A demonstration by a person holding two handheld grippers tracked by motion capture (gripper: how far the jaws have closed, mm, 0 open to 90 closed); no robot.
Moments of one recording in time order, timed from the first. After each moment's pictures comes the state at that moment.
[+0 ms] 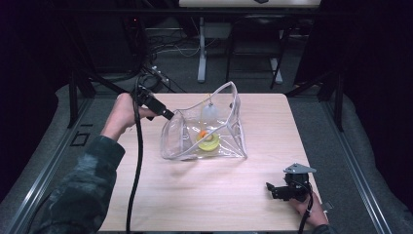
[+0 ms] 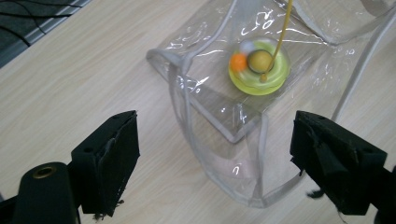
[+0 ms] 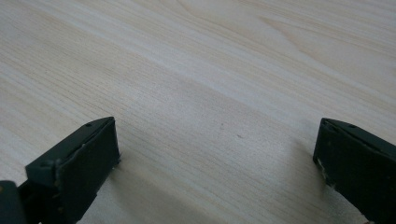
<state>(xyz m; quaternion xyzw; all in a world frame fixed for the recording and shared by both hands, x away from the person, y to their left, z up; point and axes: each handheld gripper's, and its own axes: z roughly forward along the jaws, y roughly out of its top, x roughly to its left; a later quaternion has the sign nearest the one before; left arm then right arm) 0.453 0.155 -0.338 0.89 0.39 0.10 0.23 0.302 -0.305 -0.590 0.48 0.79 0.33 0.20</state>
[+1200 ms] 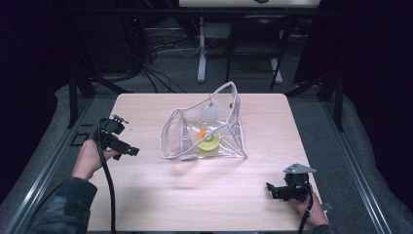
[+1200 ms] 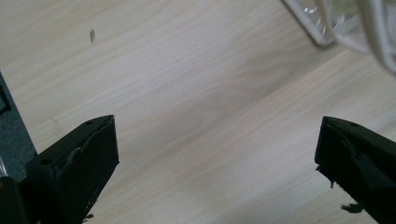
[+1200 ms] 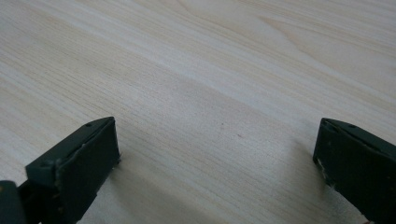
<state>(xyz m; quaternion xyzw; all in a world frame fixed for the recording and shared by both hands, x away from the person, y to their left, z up) 0.398 0.262 -0.454 0.85 0.48 0.10 0.18 0.301 -0.304 -0.590 0.48 0.78 0.33 0.20</state>
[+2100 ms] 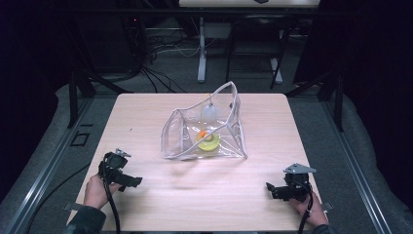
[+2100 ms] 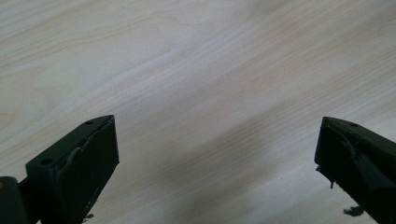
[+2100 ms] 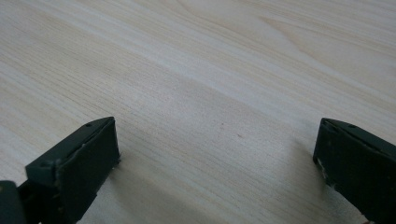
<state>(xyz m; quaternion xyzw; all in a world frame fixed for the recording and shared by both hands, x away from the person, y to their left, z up) 0.344 0.263 -0.540 0.83 0.50 0.12 0.20 0.301 -0.305 -0.588 0.48 0.79 0.32 0.19</state>
